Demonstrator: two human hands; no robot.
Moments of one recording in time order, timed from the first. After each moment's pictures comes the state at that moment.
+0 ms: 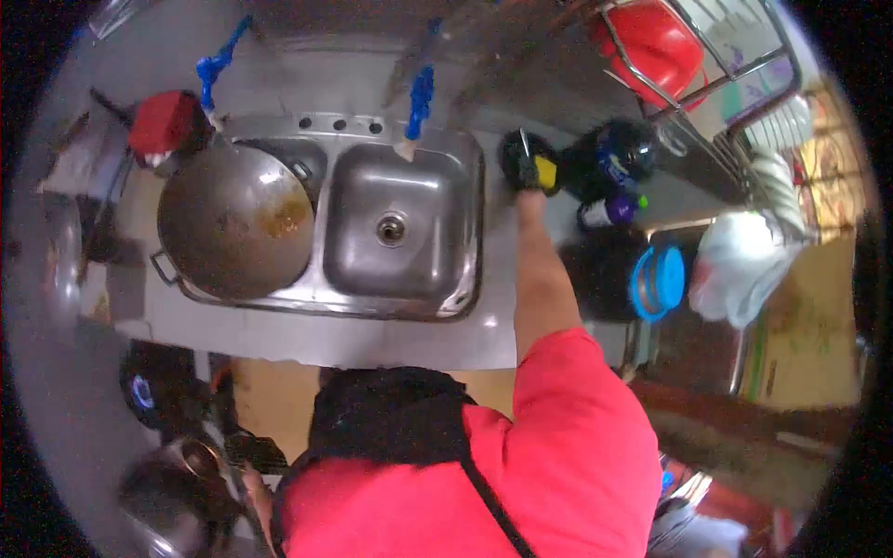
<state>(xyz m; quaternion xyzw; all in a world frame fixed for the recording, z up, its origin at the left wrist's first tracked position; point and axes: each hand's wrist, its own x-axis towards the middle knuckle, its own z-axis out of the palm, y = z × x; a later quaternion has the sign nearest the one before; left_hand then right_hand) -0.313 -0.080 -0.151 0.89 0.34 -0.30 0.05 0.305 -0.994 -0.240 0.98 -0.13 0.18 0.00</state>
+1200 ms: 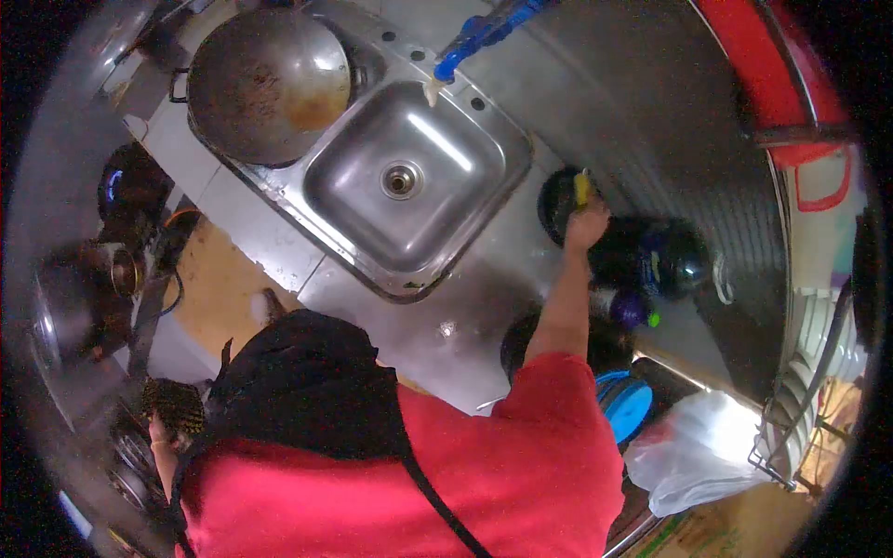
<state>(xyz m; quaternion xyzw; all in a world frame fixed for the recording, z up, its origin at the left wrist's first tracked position) -0.510 -0.286 -0.033 0.79 0.52 -0.31 0.06 0.348 -1.006 -0.111 0.98 -0.01 0.18 0.03</state>
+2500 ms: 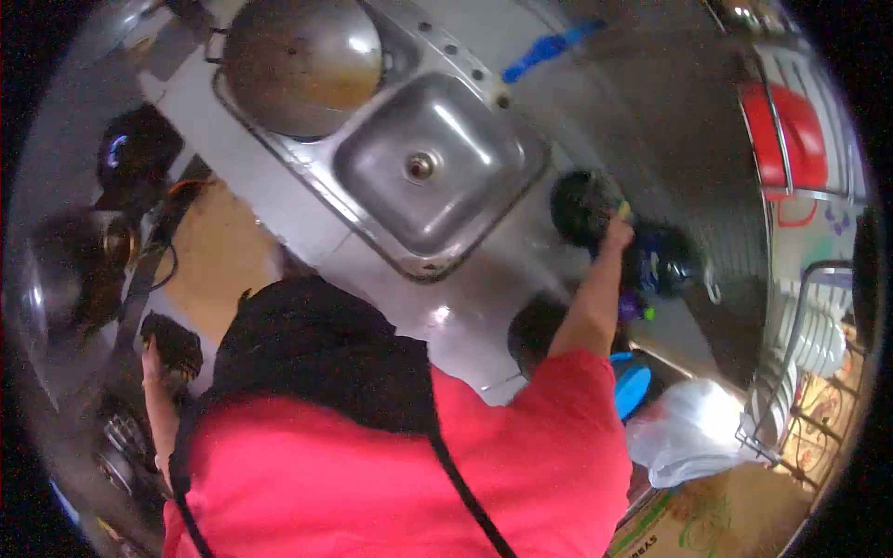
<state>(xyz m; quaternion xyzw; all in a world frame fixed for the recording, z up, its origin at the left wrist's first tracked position) -0.405 -0.244 -0.062 0.66 0.66 -0.03 0.36 0.367 -1.030 -0.056 0.96 -0.27 0.02 -0.11</state>
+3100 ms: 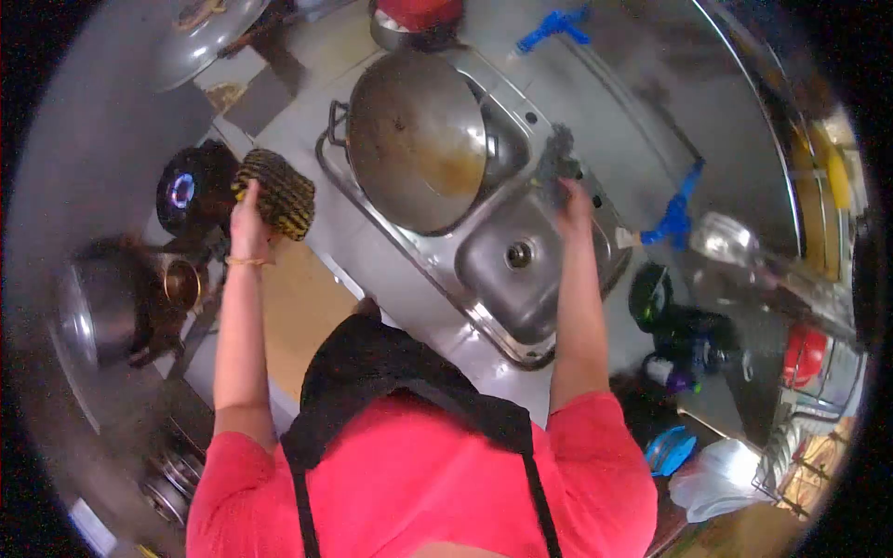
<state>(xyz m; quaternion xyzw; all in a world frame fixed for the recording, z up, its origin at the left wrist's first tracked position) 0.057 -0.118 0.049 0.46 0.46 0.22 0.73 0.354 -0.535 -0.014 0.52 -0.11 -0.18 -0.82</state>
